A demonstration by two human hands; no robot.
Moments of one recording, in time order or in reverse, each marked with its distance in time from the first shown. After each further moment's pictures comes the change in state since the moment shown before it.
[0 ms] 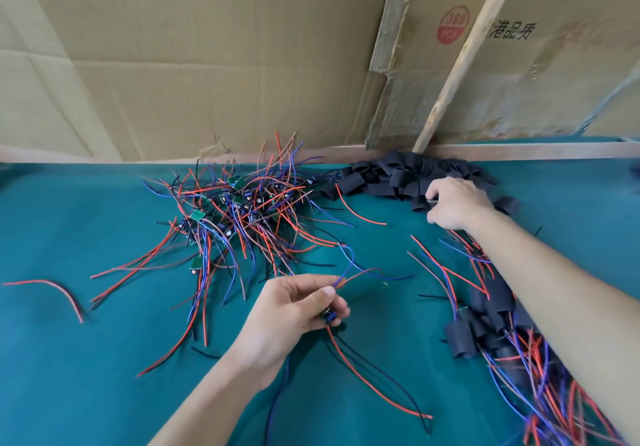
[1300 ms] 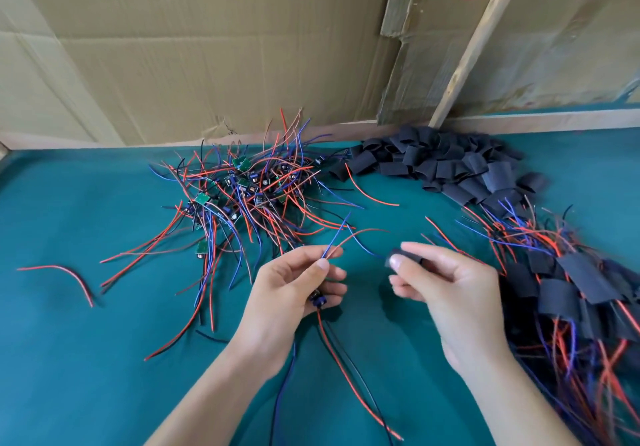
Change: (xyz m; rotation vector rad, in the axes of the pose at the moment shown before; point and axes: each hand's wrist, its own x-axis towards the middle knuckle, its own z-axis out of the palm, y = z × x) left_hand -0.007 0.008 0.006 -0.104 0.127 0.048; right_hand -0.195 -0.047 0.055 1.547 0.105 0.070
